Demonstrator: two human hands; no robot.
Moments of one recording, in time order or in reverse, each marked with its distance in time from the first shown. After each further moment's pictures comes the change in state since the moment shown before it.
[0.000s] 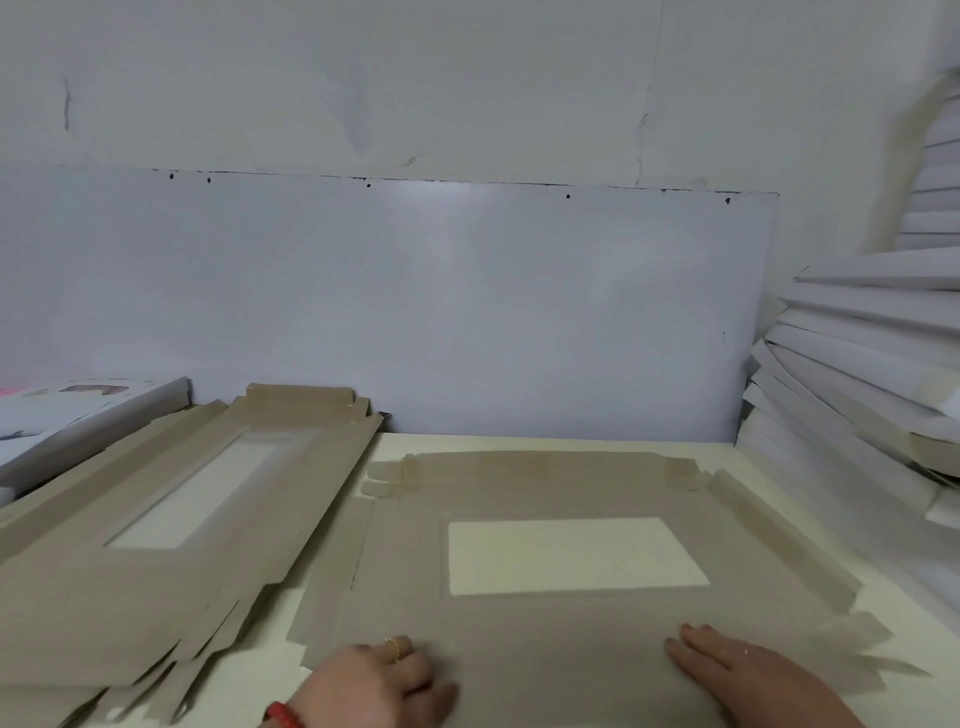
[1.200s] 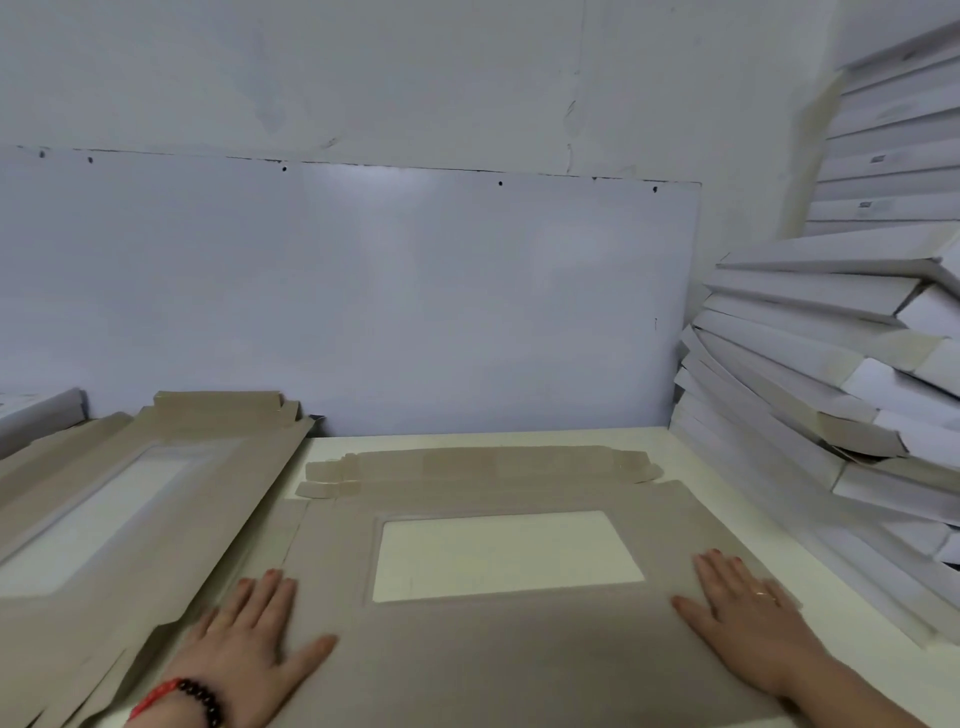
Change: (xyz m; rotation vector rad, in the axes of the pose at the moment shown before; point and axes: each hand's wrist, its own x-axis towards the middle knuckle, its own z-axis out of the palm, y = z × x) left_hand 0.023 -0.043 0.061 -0.453 -0.448 -0.882; right_hand 0.002 0.076 0.029 0.140 -0.195 0.764
